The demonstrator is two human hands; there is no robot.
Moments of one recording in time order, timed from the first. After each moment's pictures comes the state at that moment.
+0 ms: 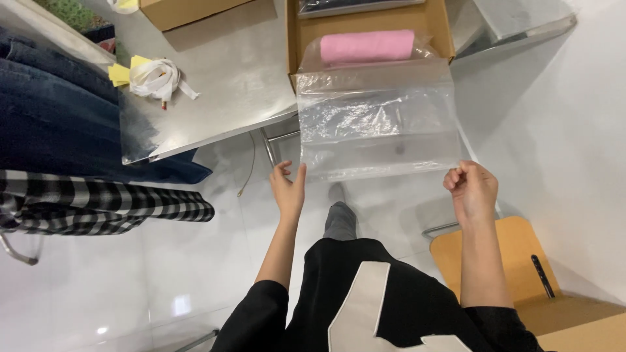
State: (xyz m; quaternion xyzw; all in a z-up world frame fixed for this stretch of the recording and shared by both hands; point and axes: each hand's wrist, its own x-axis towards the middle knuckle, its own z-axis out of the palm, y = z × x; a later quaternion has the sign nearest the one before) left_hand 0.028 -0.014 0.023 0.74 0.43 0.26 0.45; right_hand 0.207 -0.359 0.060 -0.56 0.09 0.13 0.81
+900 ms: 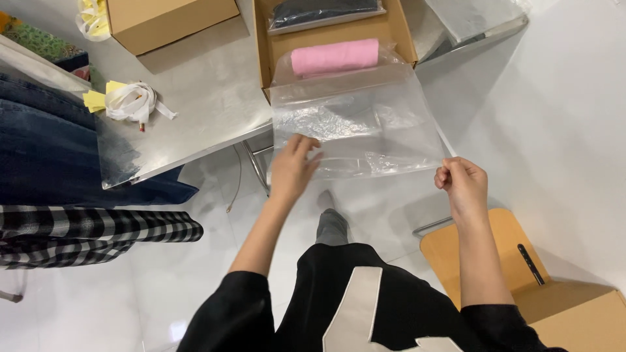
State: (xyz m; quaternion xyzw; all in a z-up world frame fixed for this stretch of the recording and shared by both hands) left_hand 0.096 -0.028 0.121 0.93 0.05 0.23 0.27; right_hand 0.195 -0.370 0.113 -0.66 0.05 0.08 0.75
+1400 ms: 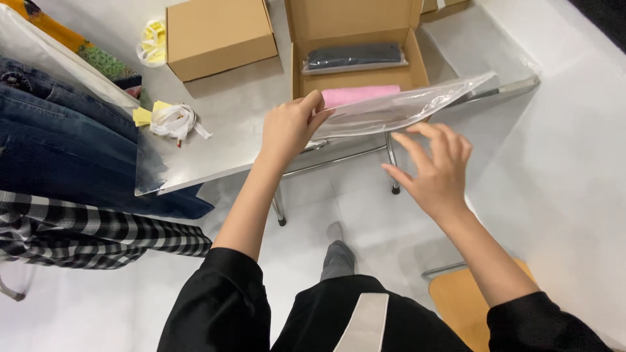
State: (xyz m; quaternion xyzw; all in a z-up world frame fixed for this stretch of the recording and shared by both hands) left_hand 0.146 0.031 0.279 0.96 0.03 0.25 0.13; right_hand 0.211 -0.266 0.242 -0.78 -0.45 -0.36 0.25
